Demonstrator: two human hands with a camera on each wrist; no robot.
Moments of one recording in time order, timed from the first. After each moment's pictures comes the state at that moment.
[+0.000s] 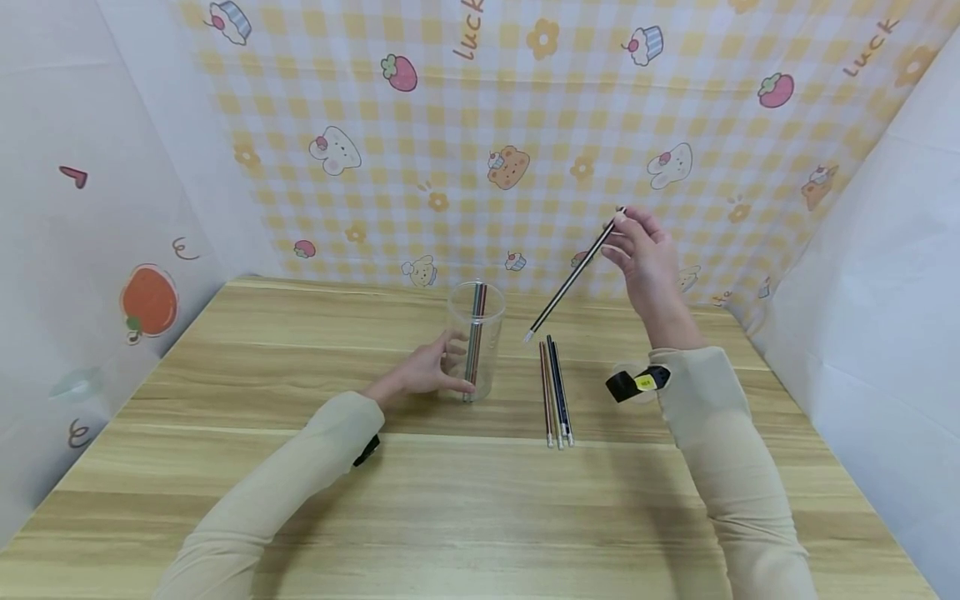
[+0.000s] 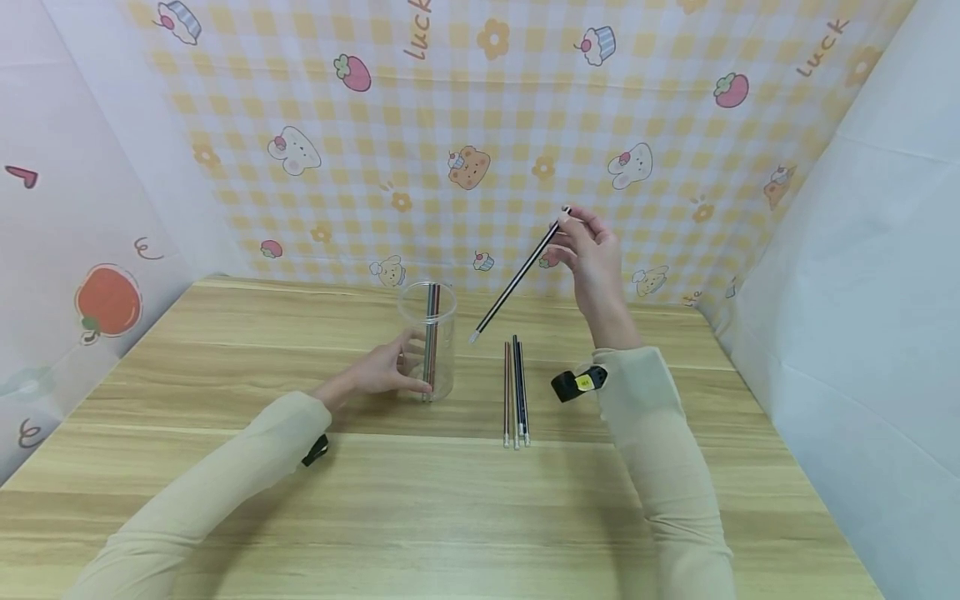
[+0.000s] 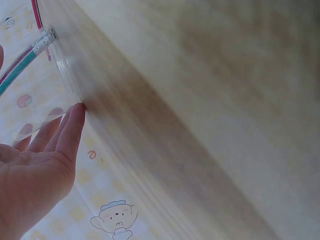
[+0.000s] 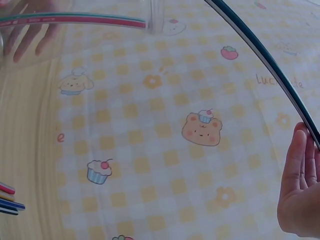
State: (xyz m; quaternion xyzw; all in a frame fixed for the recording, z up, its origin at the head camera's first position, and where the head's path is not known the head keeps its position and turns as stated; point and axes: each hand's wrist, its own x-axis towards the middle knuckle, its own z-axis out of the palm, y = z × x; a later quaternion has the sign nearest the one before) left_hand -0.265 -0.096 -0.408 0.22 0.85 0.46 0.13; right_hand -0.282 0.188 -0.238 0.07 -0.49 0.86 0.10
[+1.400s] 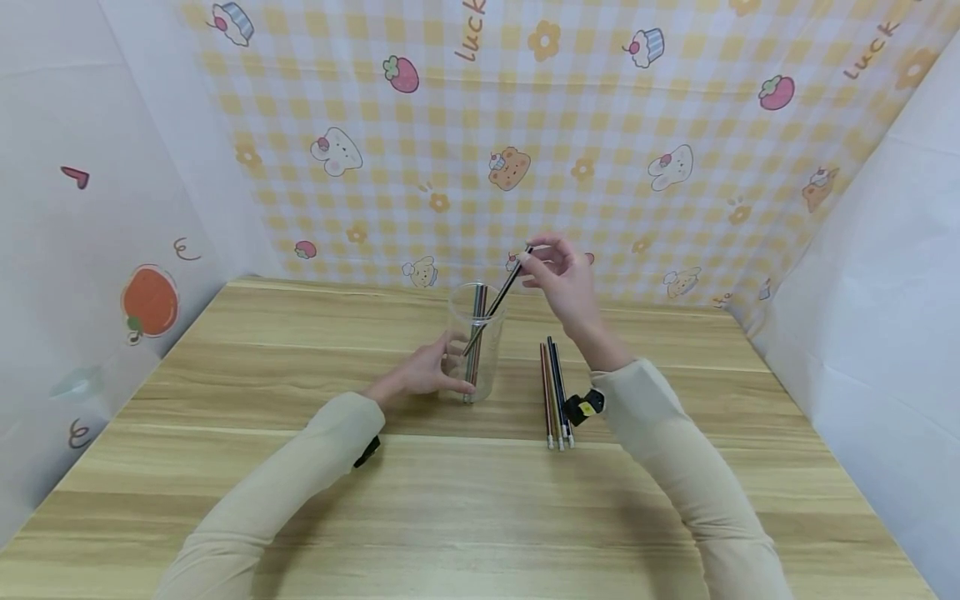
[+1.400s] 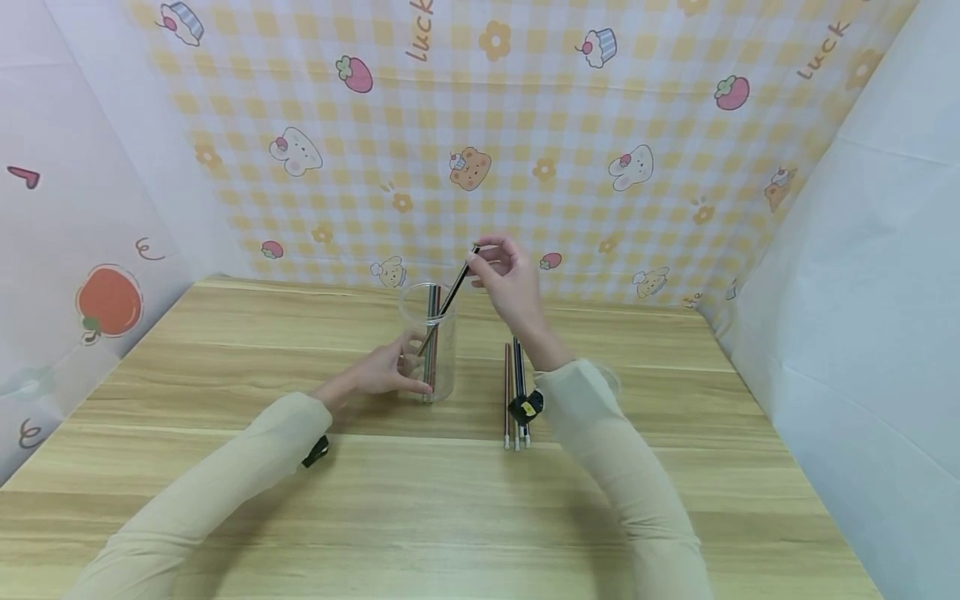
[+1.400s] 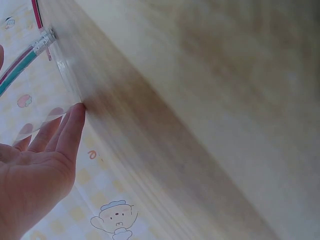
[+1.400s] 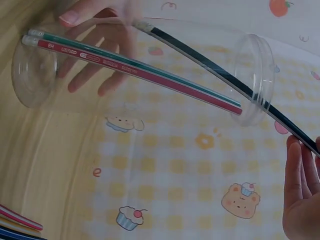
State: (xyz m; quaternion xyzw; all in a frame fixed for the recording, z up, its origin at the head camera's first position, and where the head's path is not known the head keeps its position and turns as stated) left_hand -0.262 -0.096 -0.404 0.22 0.86 0.45 0.13; right_hand -0.269 0.114 -0.274 0.18 -0.69 0.69 0.11
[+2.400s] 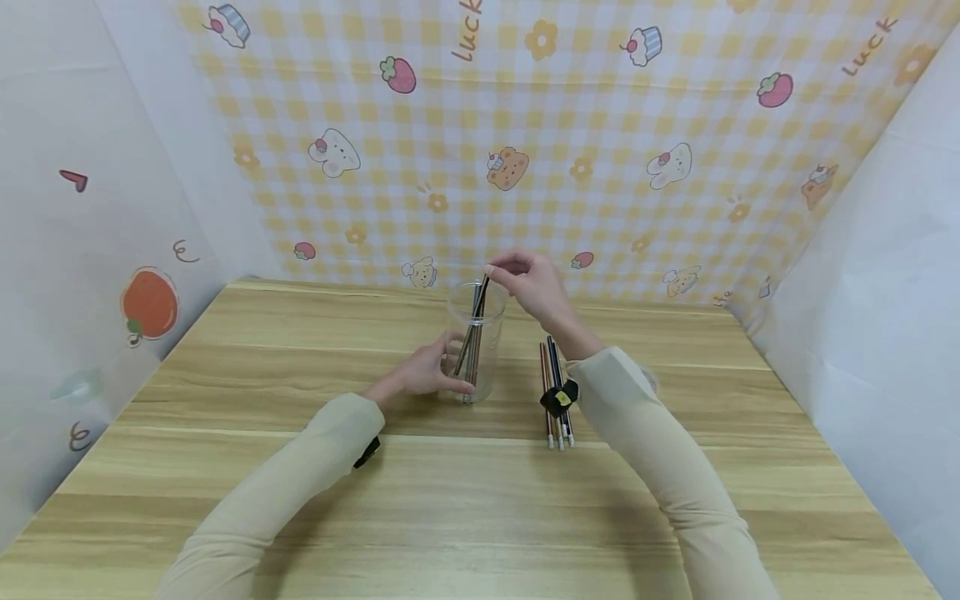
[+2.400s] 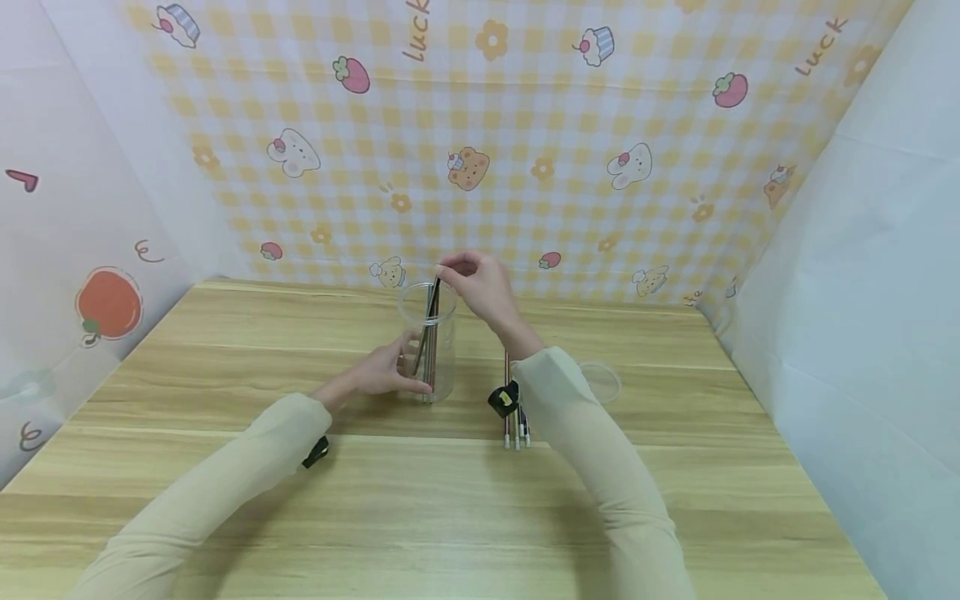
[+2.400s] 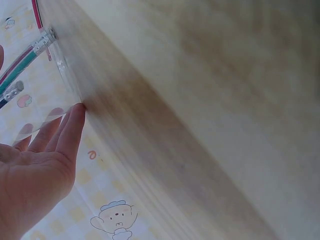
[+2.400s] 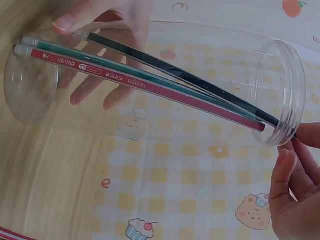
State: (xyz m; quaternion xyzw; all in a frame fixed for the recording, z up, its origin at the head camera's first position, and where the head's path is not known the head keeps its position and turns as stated) left_hand -0.267 -0.096 -0.409 0.23 0.85 0.46 0.12; right_hand -0.282 0.091 -0.281 0.17 -0.81 0.55 0.05
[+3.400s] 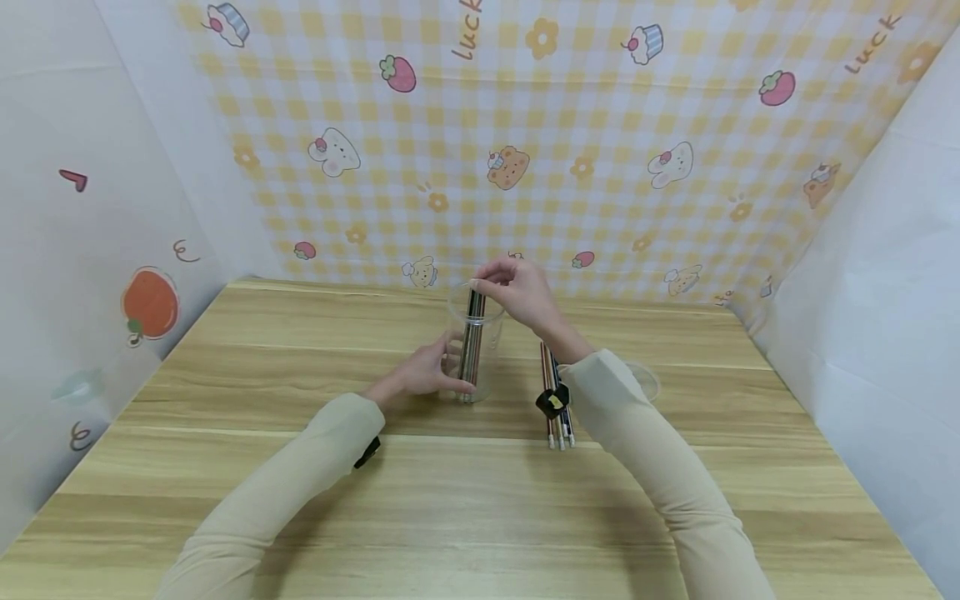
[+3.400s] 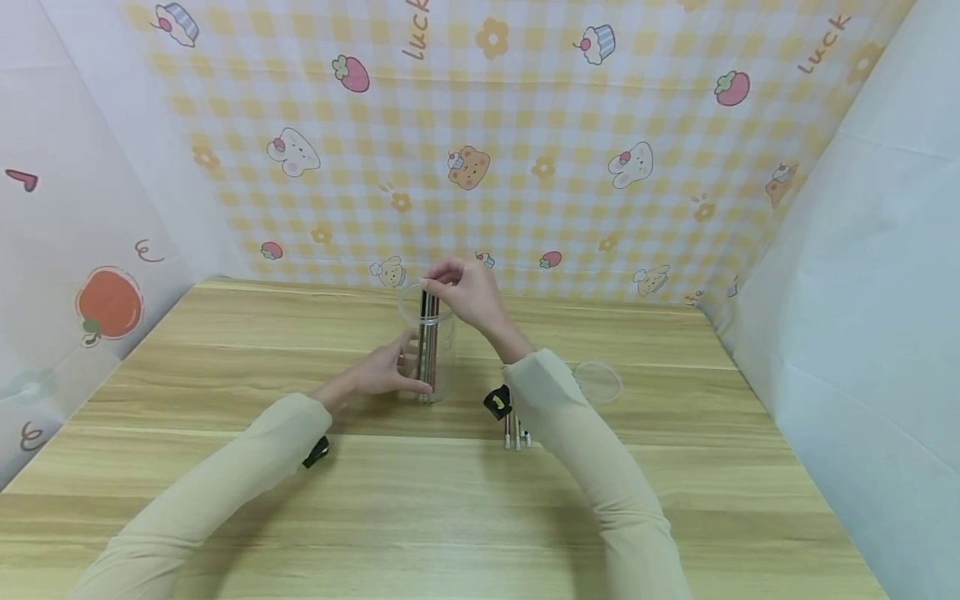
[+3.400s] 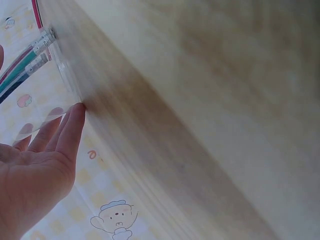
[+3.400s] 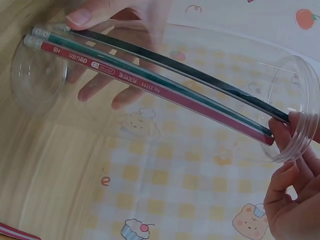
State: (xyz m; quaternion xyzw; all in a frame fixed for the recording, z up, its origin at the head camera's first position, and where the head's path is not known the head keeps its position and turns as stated) left_hand -0.265 -0.096 -0.406 0.23 0.85 0.46 0.13; right_hand -0.280 0.082 -0.288 0.21 -0.83 0.50 0.05
